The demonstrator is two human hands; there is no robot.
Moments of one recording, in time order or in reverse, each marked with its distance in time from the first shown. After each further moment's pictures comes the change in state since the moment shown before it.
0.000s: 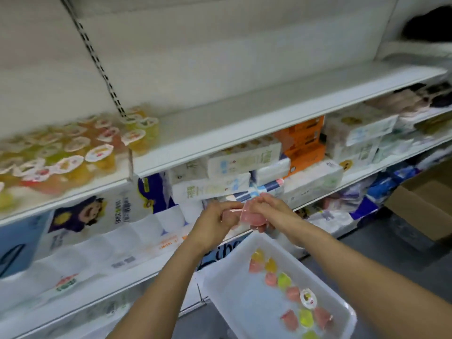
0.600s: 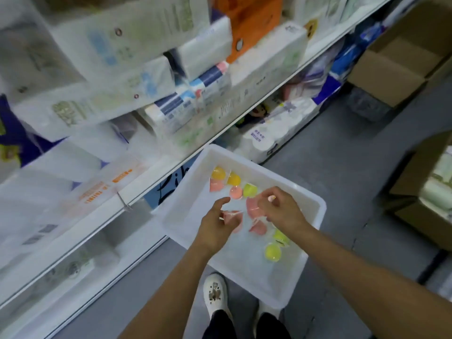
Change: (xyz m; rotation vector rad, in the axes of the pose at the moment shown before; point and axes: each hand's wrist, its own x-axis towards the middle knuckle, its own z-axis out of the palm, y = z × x) left_hand -0.025 -0.170 0.224 -0.093 -0.320 -0.441; right_hand 0.000 0.290 -0.005 -0.075 0.358 0.403
